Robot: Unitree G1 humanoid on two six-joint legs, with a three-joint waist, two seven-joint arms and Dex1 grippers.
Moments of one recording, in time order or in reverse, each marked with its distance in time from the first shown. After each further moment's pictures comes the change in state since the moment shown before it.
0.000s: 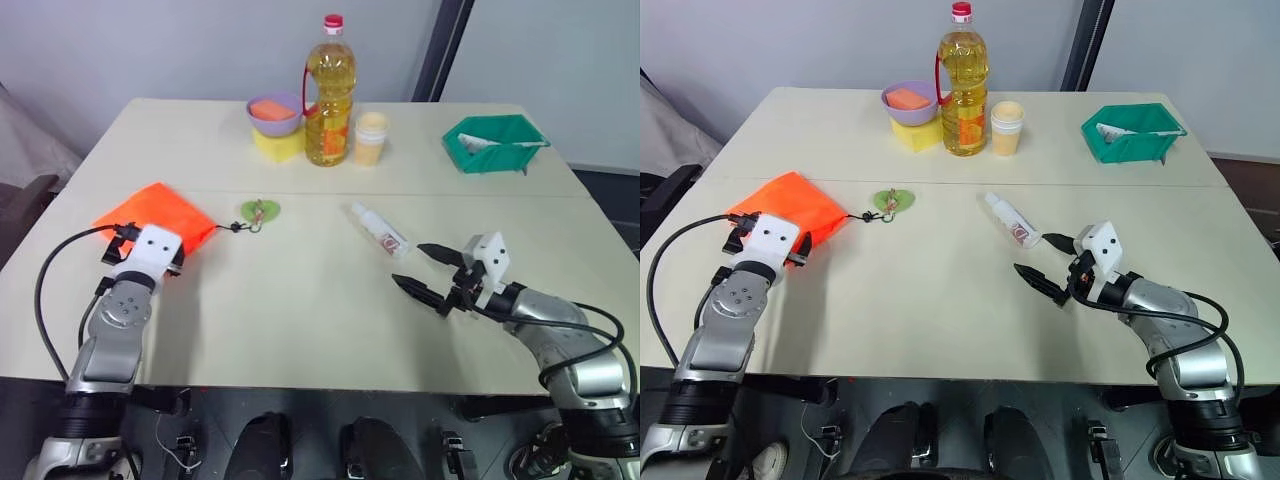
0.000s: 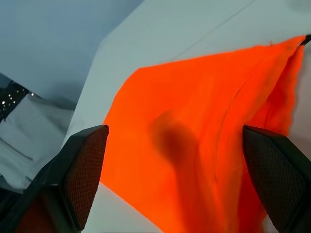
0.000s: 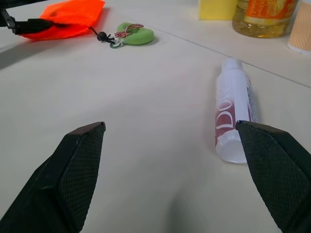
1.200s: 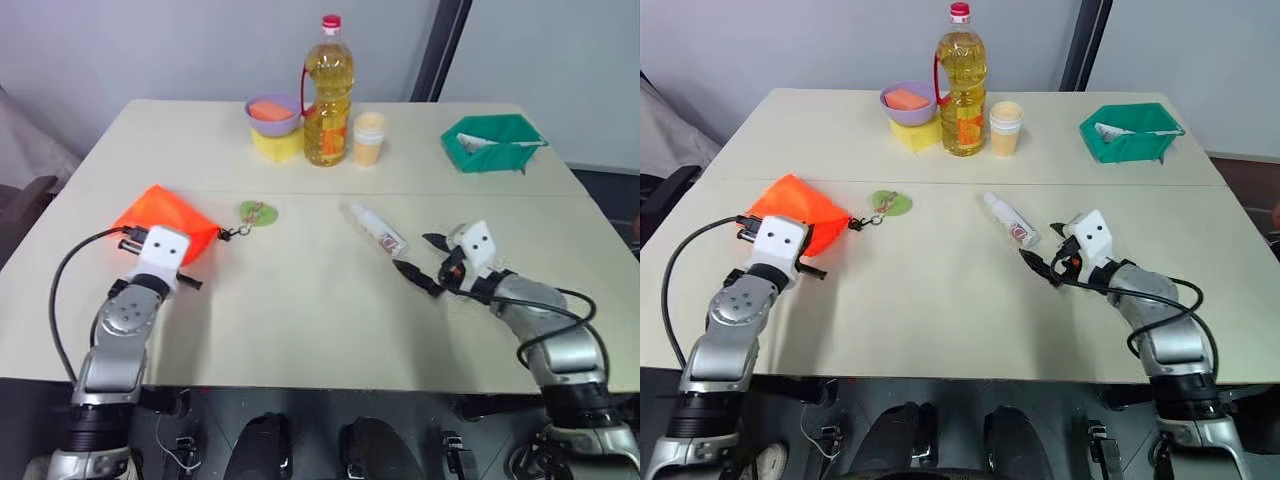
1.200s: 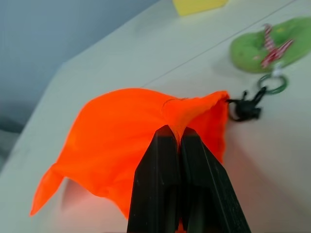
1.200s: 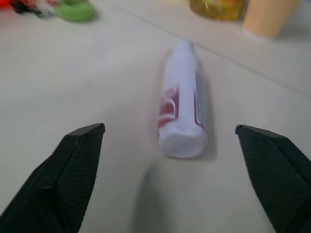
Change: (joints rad) left arm 0.040 -0.089 0.026 -0.132 -0.142 -0.031 -0.158; right arm -0.146 0.061 0.078 0.190 -0.188 -0.011 -0.175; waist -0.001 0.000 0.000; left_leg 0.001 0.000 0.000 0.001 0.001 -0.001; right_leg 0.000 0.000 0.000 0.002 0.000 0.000
